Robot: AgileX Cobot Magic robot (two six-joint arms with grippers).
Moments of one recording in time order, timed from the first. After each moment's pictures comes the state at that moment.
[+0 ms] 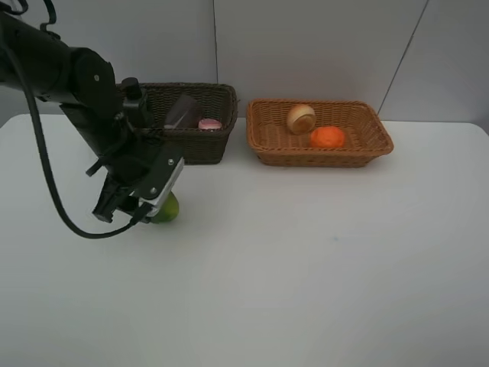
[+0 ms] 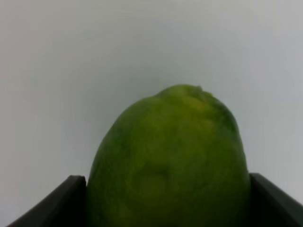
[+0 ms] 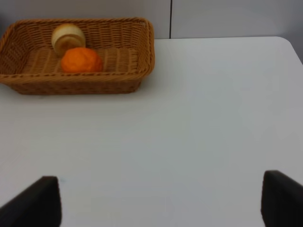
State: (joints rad) left arm -0.43 1.88 -1.08 -0.13 0.58 1.44; right arm -0.02 0.00 -0.52 -0.06 1.06 0.03
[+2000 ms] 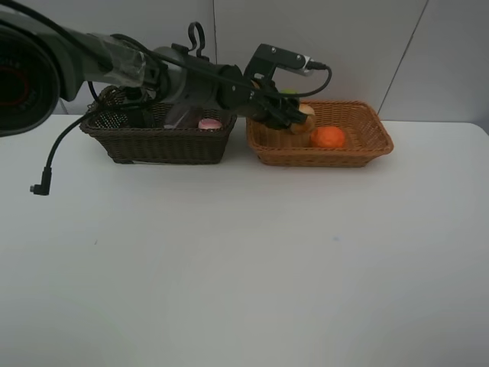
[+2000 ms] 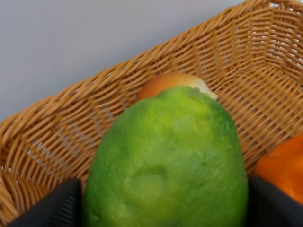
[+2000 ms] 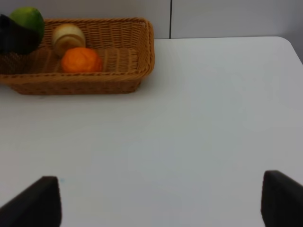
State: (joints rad) left arm -0.63 2.38 -1.74 -0.18 -0.06 0.17; right arm -0.02 0.00 -0.52 -0.06 1.06 0.03
